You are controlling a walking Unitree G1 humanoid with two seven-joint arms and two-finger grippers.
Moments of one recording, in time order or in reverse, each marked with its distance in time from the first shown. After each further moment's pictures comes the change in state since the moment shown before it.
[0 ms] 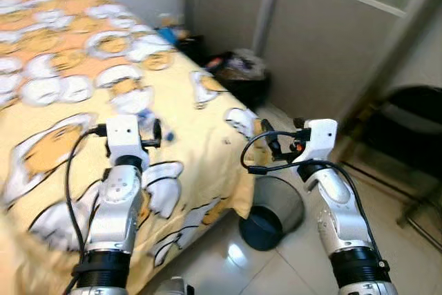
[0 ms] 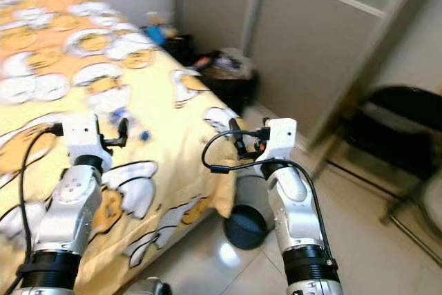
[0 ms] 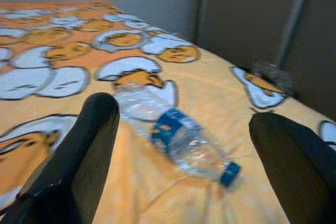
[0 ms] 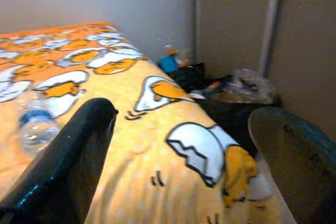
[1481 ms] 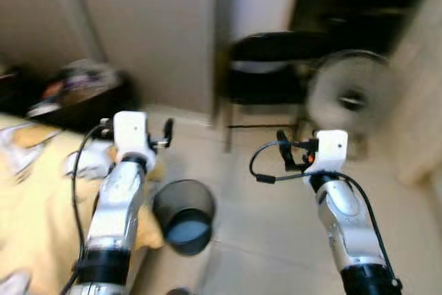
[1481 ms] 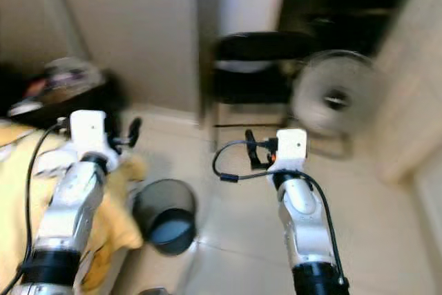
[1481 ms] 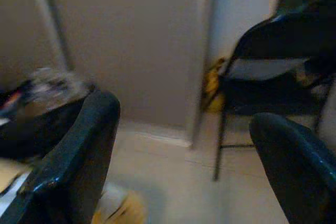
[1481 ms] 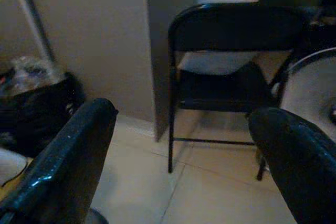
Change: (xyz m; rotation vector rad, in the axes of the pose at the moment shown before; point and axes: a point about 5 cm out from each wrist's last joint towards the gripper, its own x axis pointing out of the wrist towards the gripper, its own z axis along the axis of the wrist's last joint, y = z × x) left arm -0.002 -0.004 -0.005 -0.008 0.022 -0.124; right arm -0.023 -0.020 -0.011 -0.118 0.074 -0.157
